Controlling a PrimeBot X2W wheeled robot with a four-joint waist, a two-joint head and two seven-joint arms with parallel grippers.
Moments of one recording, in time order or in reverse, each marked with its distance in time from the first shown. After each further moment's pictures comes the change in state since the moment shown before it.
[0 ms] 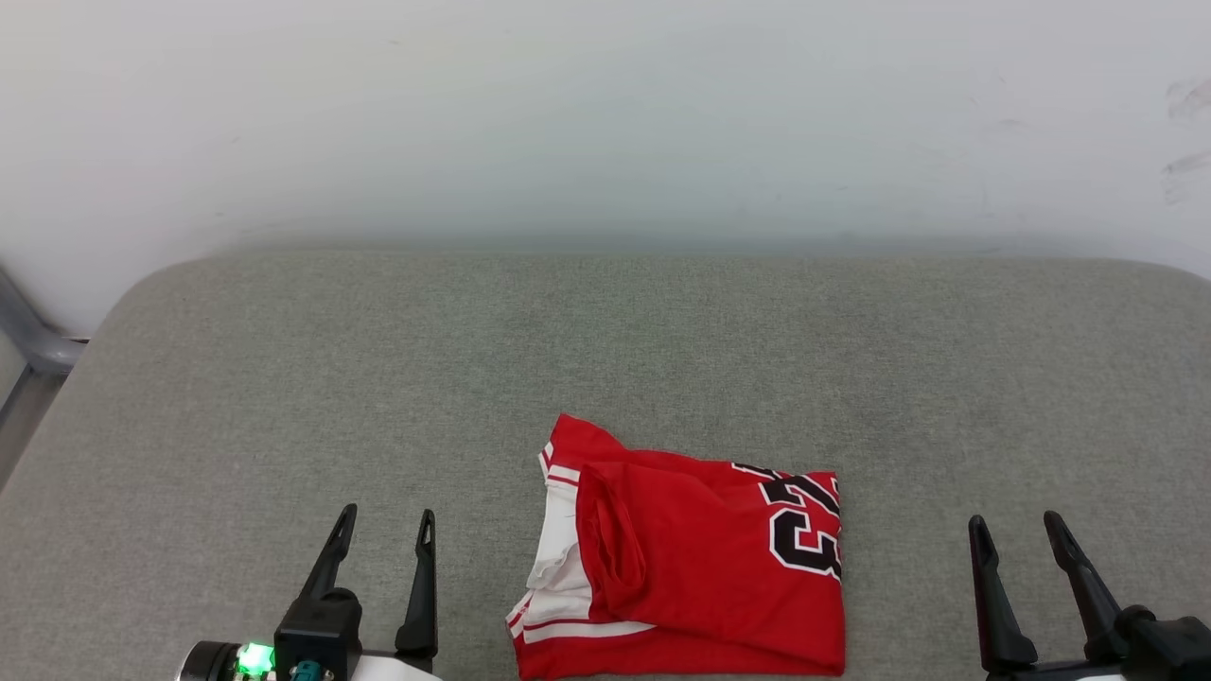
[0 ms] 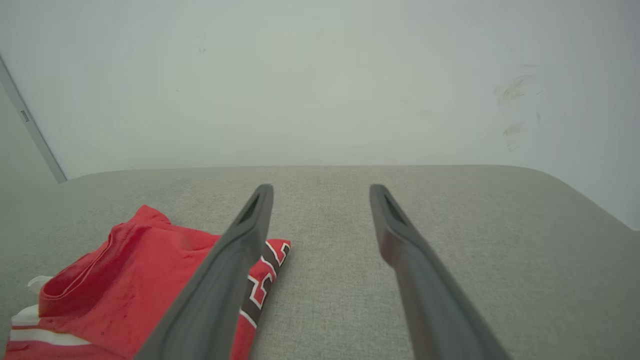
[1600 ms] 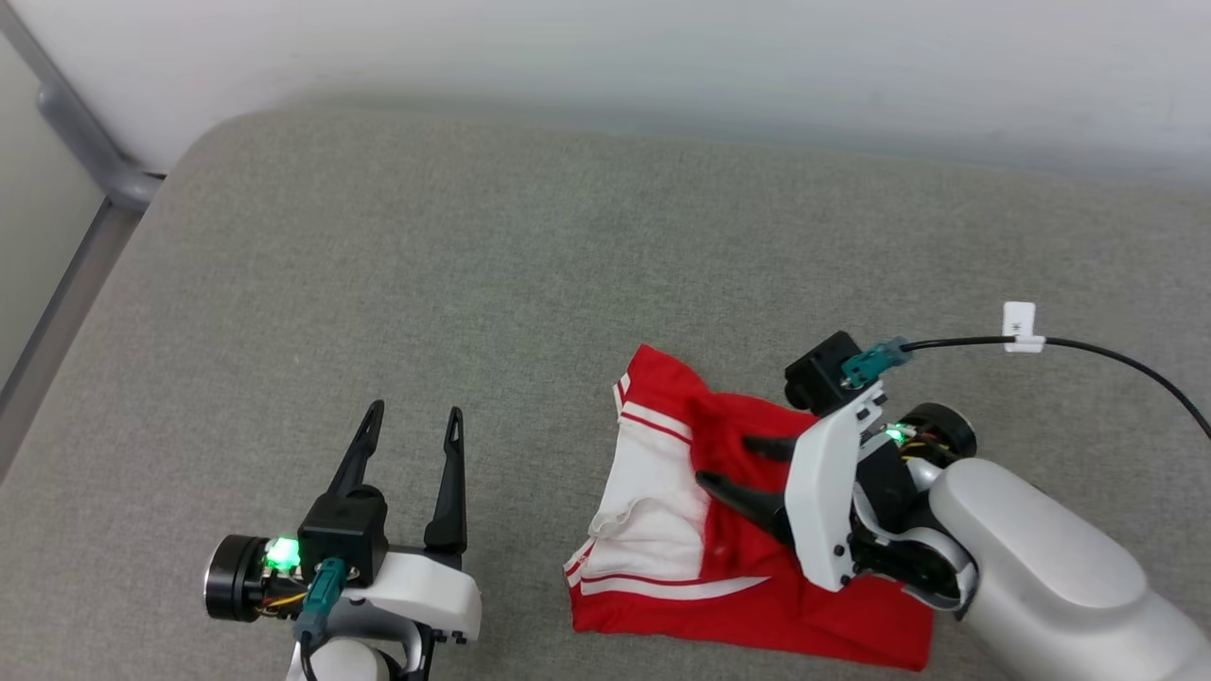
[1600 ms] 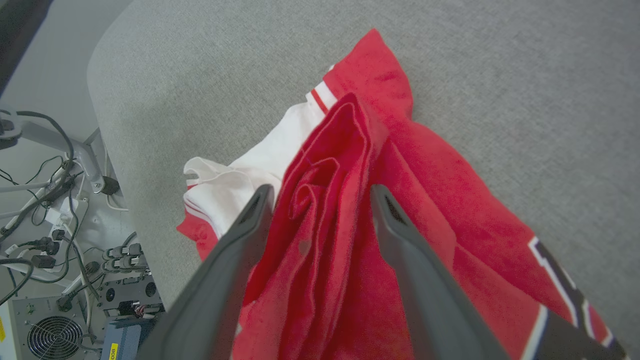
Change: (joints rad) left arm -0.199 -0.024 -0.035 0.076 -0.020 0.010 0.000; right arm -0.799 -0.277 0.900 0.405 0.726 0.000 0.696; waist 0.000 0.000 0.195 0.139
